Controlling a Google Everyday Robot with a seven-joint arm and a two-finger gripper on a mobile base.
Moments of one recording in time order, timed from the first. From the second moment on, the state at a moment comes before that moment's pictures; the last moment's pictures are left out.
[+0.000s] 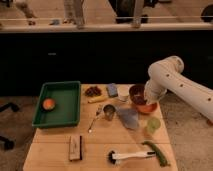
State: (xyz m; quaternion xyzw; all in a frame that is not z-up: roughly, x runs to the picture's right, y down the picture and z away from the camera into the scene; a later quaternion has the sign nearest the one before) arm 0.240 0.069 0.746 -0.27 -0.05 -0.15 0.95
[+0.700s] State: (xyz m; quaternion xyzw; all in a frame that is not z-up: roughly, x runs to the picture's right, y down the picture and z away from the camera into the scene) arm 0.251 0.072 0.772 -0.27 -0.07 -0.13 0.95
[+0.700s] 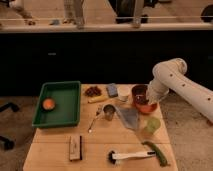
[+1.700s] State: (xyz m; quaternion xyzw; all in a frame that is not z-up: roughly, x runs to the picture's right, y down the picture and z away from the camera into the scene) arm 0.247 0.089 0.804 -0.24 -0.06 -0.14 0.96
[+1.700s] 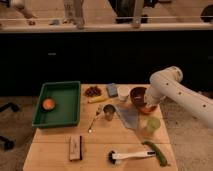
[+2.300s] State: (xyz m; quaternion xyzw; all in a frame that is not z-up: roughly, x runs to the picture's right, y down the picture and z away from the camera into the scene) arm 0.258 0.083 0.823 -0.26 -0.05 -0.13 0.96
